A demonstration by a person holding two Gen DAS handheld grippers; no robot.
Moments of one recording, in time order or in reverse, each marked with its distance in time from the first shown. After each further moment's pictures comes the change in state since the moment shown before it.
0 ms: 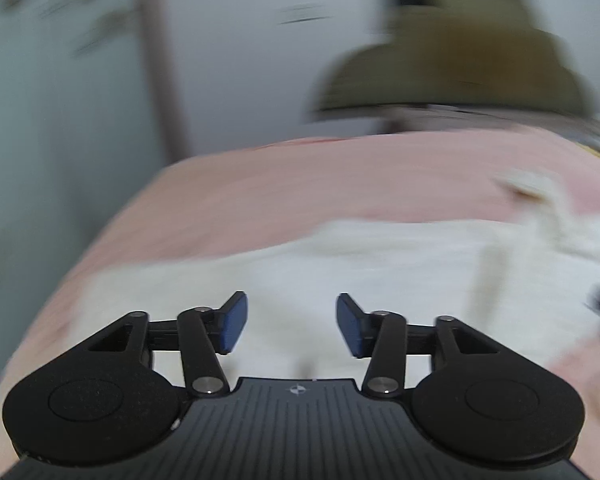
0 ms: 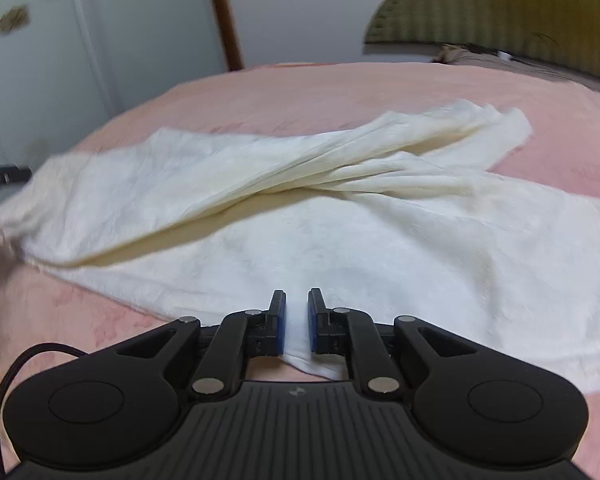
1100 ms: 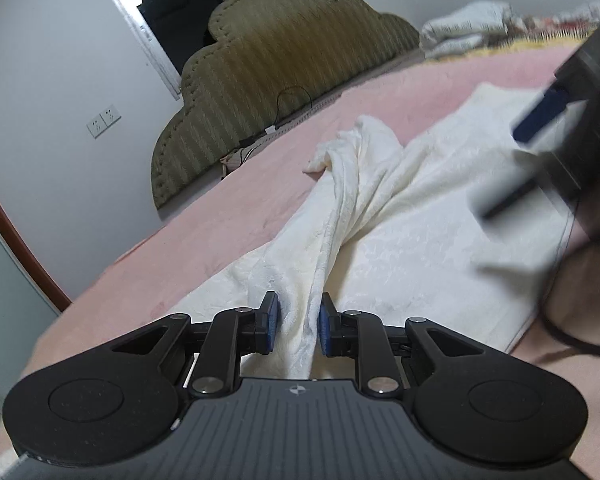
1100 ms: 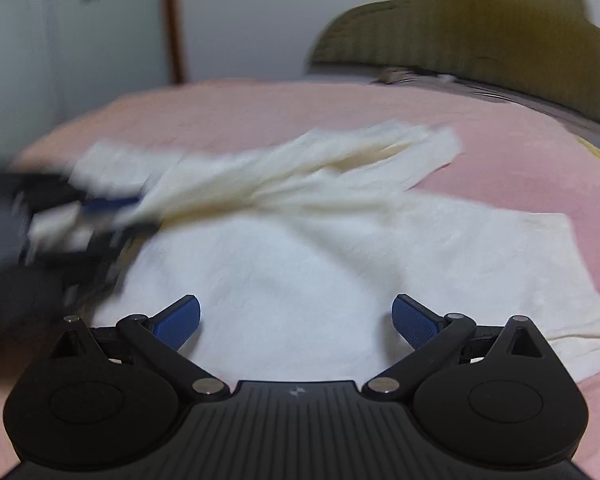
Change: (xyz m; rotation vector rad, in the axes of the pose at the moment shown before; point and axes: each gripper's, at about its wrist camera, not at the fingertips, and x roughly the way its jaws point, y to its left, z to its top) left arm 0.080 -0.175 -0.019 0.496 -0.190 -0.163; right arm -0.014 -0.020 0.009 0.046 -0.085 -0.216
